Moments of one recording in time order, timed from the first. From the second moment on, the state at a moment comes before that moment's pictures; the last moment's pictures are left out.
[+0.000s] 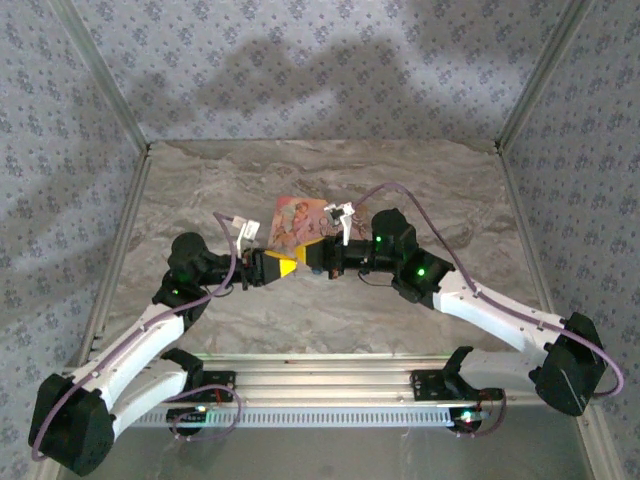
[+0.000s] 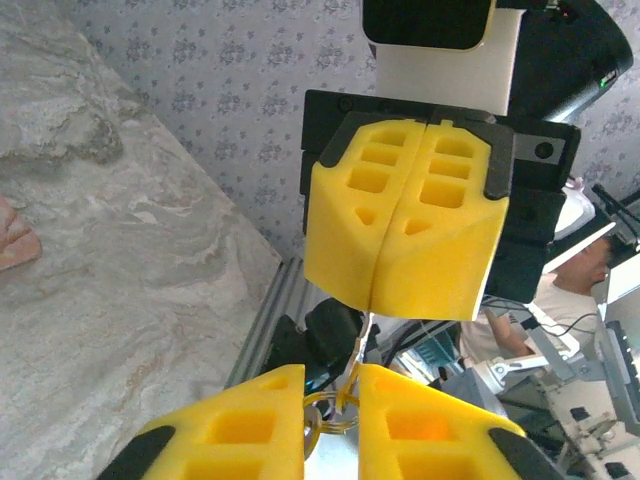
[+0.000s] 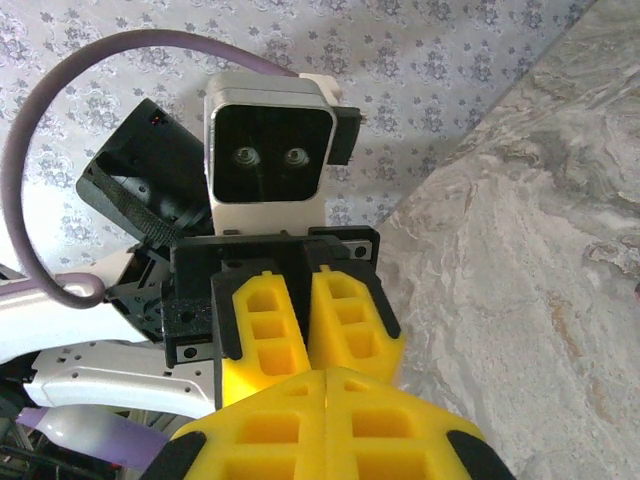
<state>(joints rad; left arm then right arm) -0.45 0.89 0.48 0.44 1.04 -0.89 0.84 1.17 0.87 0.15 -0.54 0.66</state>
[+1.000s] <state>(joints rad) -0.44 0.77 0.40 -0.12 0.69 -0.57 0.82 1.35 0.88 -0.14 -0.08 0.76</state>
